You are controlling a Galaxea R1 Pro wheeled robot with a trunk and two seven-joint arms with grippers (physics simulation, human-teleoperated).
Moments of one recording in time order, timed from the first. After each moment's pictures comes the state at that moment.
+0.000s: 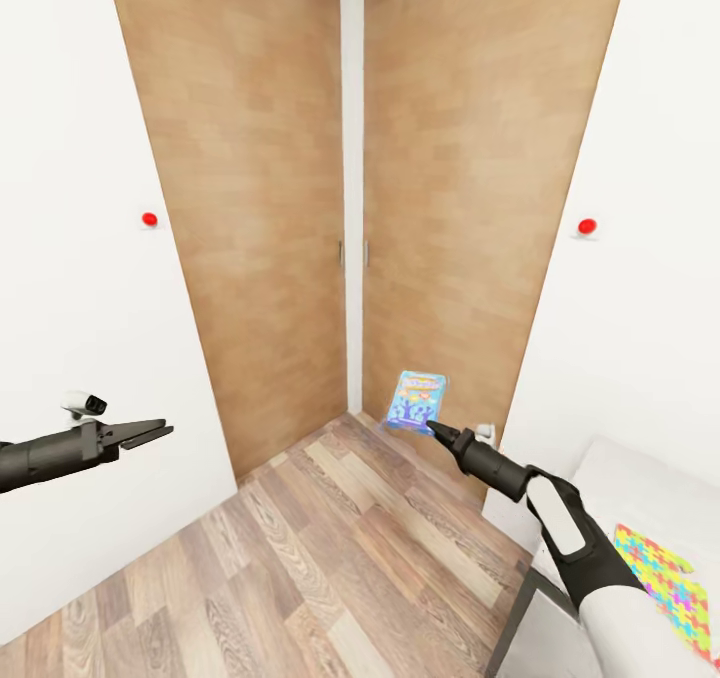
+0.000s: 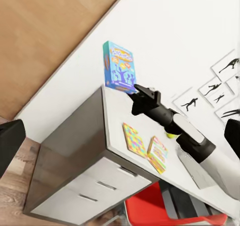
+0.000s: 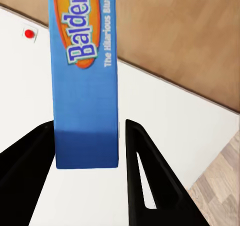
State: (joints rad) left arm -0.55 0.47 0.36 -1.21 0.16 1.04 -1.57; right arm -0.60 -0.09 -0.07 -0.87 -0.86 0.67 0.60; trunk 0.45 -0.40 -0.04
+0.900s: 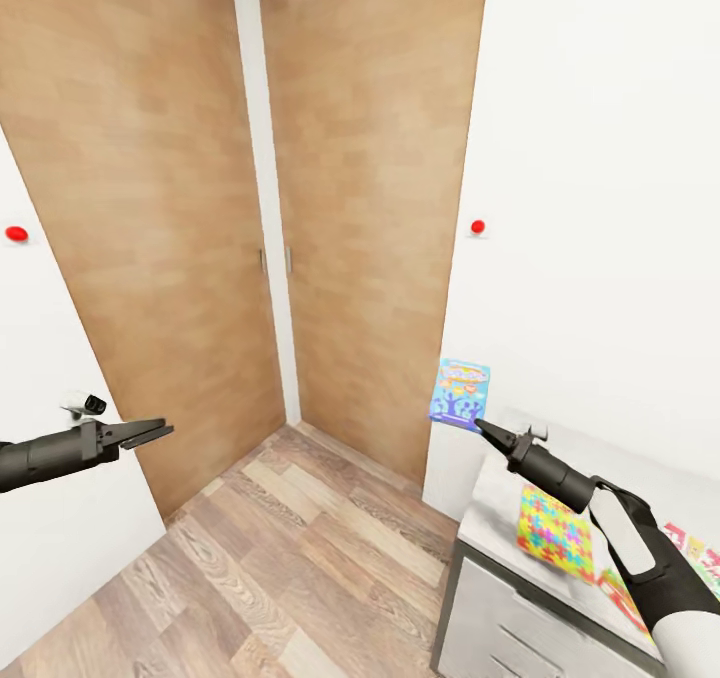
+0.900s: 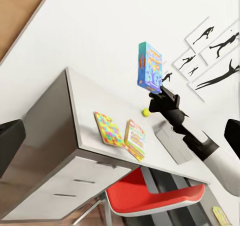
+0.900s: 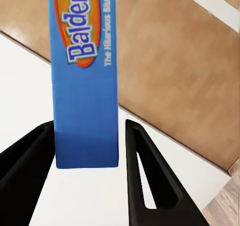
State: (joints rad) left arm -0.55 0.47 0.36 -1.21 0.16 1.04 -1.57; right arm -0.54 -0.27 -0.09 -0.93 -0.87 0.67 0.92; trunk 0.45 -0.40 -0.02
